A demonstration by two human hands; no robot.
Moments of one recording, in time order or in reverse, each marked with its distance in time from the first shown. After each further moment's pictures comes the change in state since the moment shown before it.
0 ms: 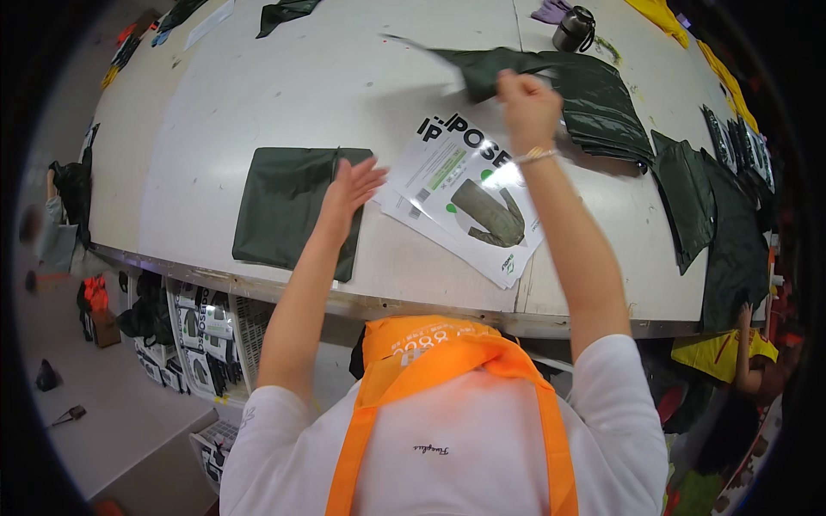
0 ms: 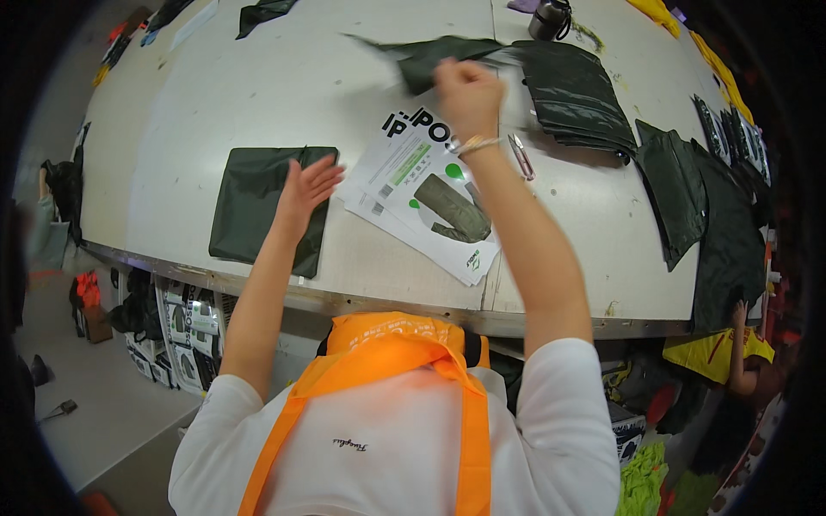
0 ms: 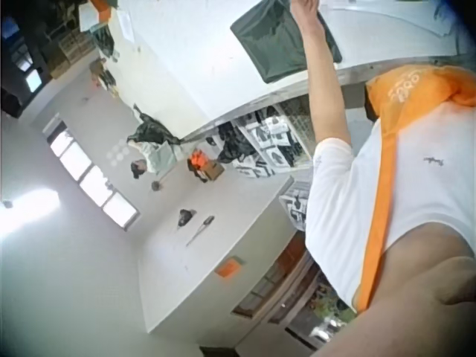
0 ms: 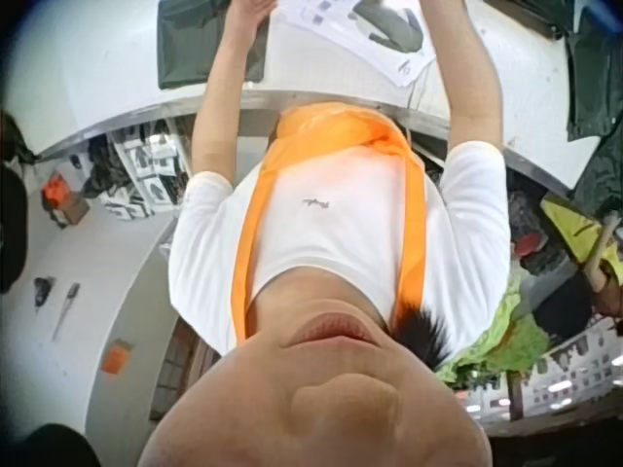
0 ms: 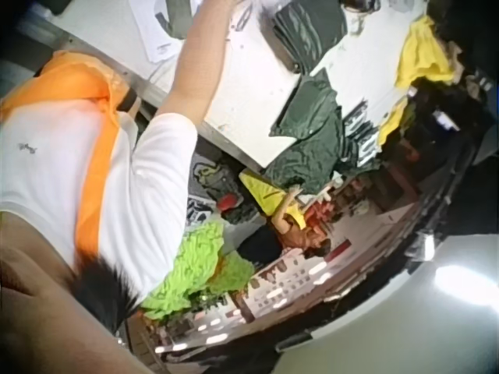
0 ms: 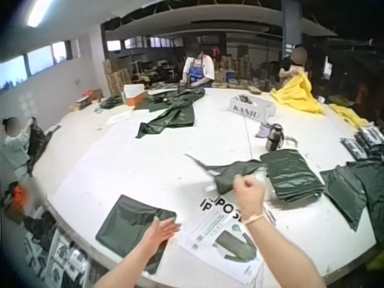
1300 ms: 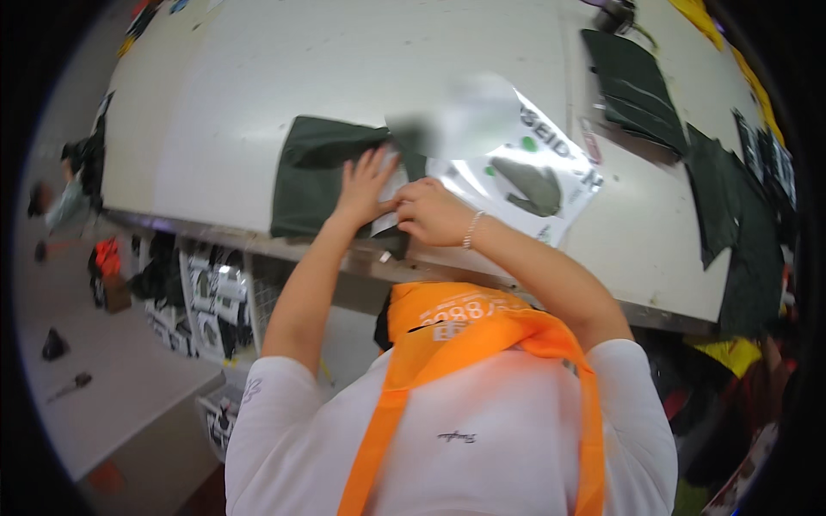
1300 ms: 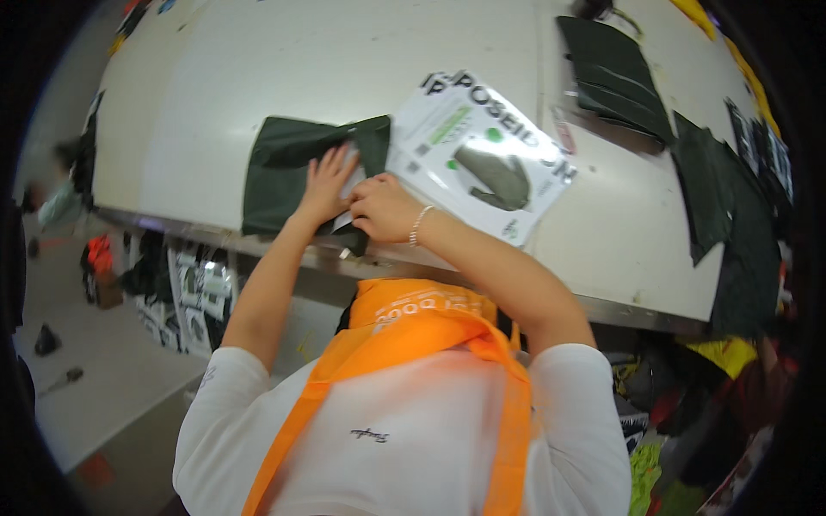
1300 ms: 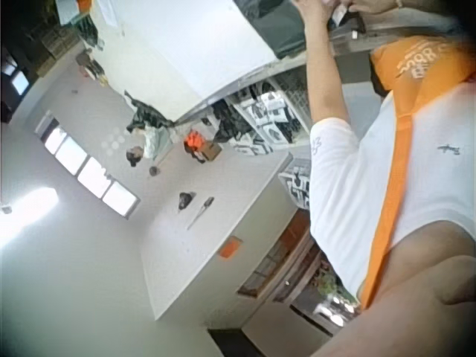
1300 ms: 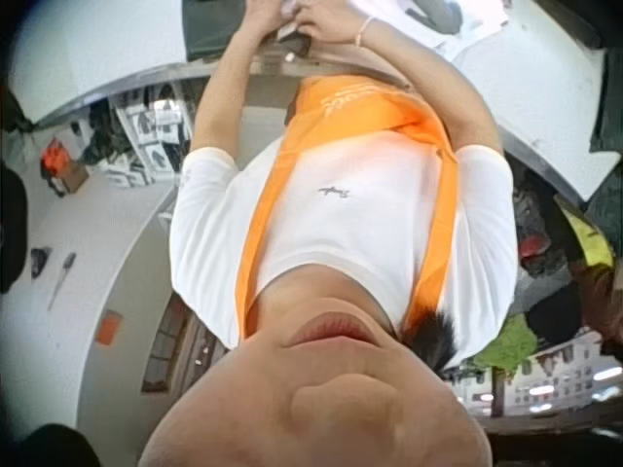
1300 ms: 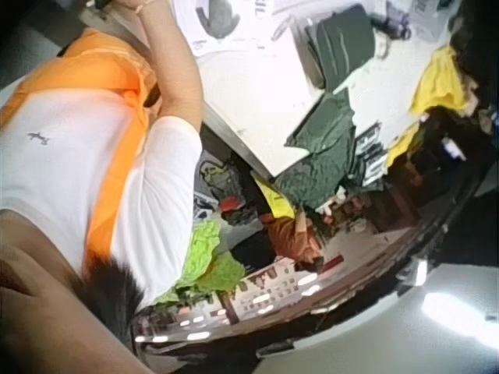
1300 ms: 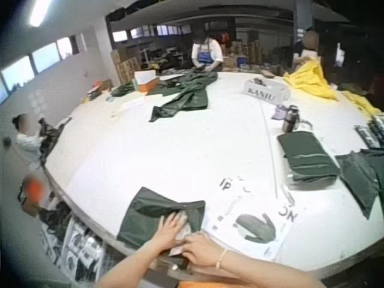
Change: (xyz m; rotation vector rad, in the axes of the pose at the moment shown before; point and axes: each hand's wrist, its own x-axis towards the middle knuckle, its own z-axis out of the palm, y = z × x) left_hand -0.025 -0.088 -0.076 1.693 -0.060 0.319; right_hand -0.200 0.047 0.054 -0.442 -1.294 -0.538
